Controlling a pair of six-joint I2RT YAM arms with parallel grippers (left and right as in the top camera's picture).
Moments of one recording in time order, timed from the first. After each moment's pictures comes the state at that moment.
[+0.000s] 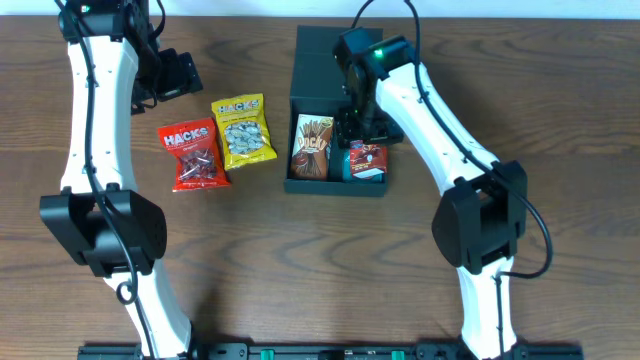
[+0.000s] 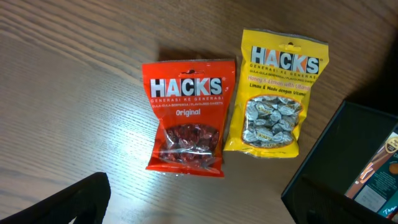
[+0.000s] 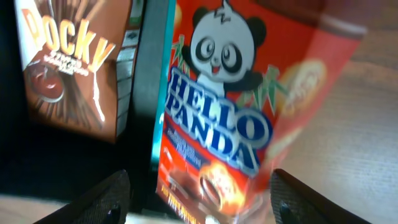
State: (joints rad) left arm 0.07 2.08 2.19 -1.49 0.02 -0.30; right arm 0.46 2.23 2.06 -1.41 -0.02 0.32
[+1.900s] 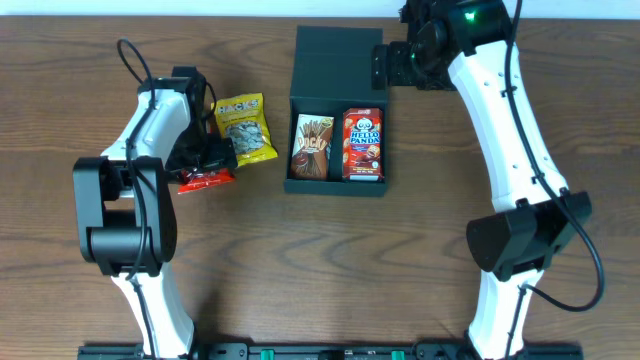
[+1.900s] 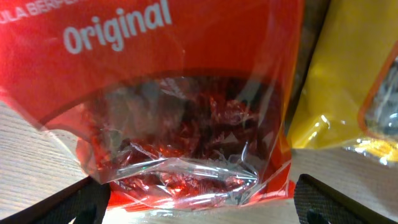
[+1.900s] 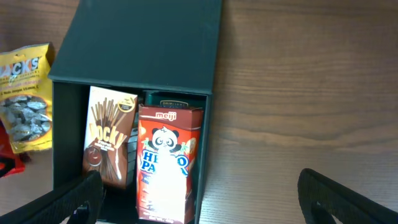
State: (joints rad) left arm -0.01 2.08 1.51 -1.12 0.01 -0.29; right arm 0.28 2.11 2.30 -1.38 -0.01 0.28
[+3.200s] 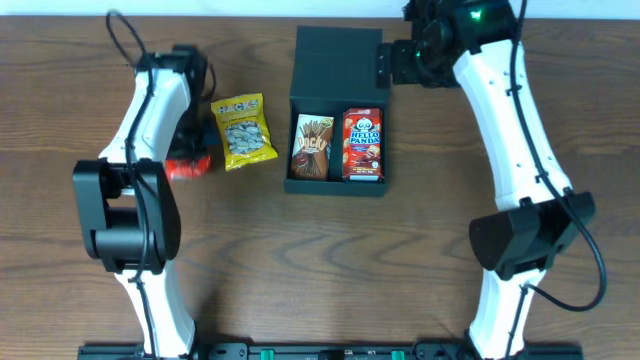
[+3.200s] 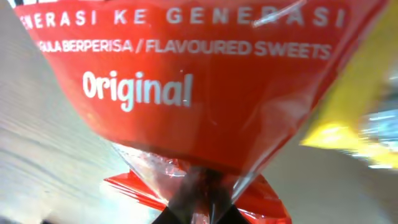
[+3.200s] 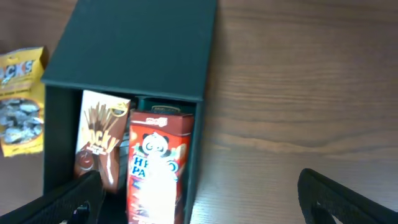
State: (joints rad) left arm -0.05 2.09 1.75 -1.32 -0.17 -0.40; right arm 0.25 2.11 2.30 -1.37 -0.01 0.24
